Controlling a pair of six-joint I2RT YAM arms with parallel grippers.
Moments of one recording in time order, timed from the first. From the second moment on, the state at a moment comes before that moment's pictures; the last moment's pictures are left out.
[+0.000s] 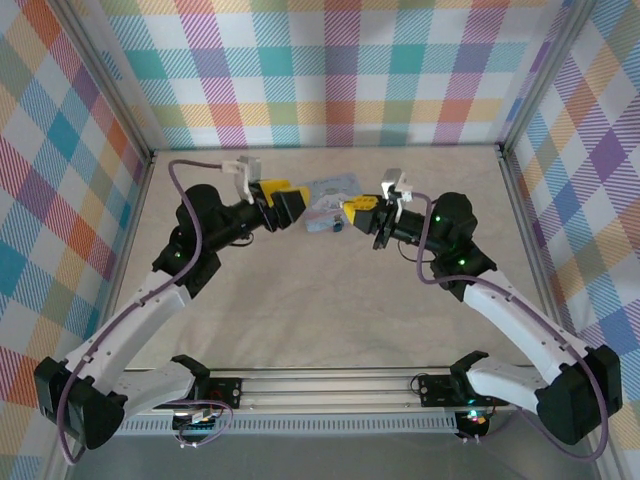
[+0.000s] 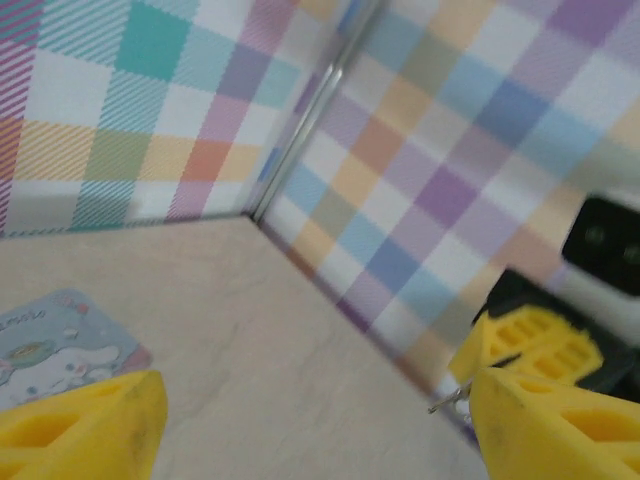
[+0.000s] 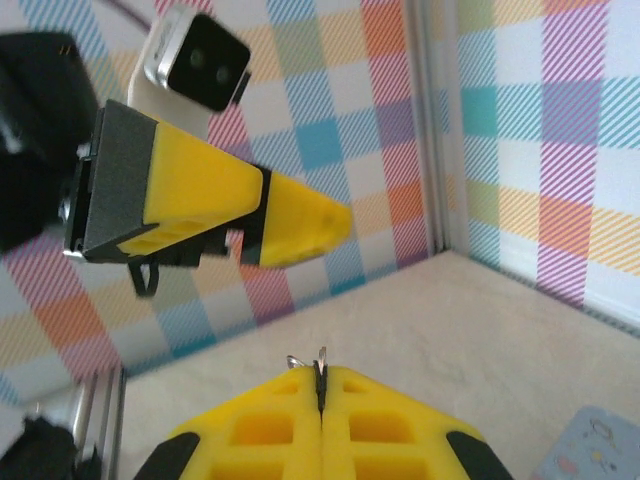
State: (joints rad) left arm -0.50 1.10 1.01 0.10 0.38 -0.59; right arm 0.53 1.10 0.86 0.34 -0.64 0.25
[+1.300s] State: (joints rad) left arm -0.56 1.30 1.09 0.41 0.39 -1.18; right arm 0.60 1.34 0.93 0.70 -0.38 0.83
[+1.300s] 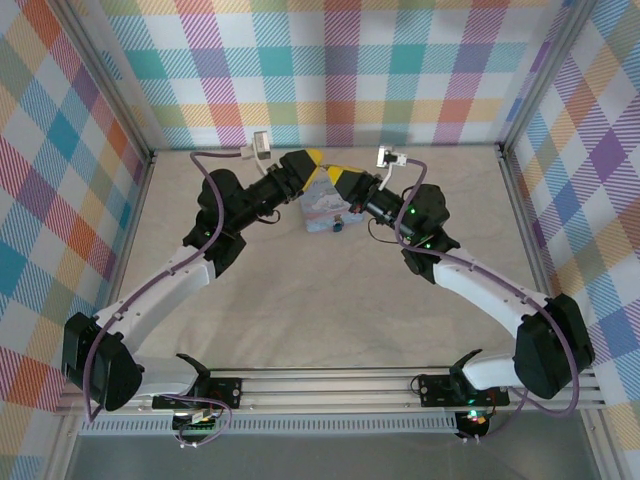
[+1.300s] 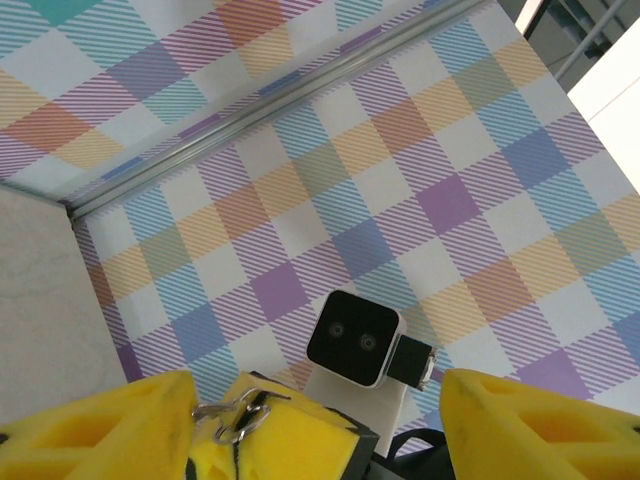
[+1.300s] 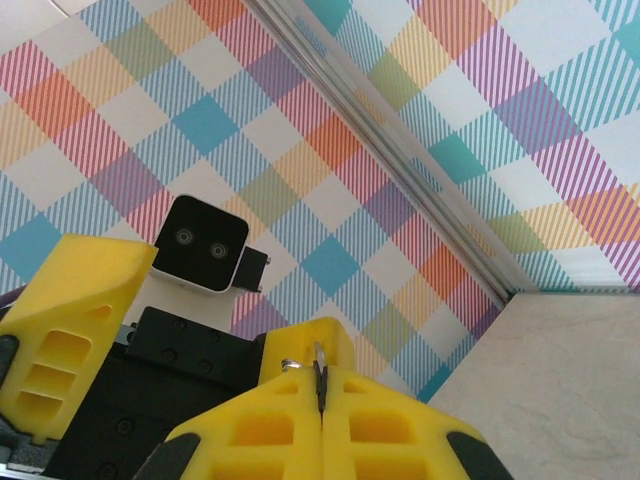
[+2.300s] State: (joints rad) left arm -0.56 1.28 1.11 0.26 0.37 -1.03; right arm 0.61 1.25 0.89 0.59 -0.38 0.81
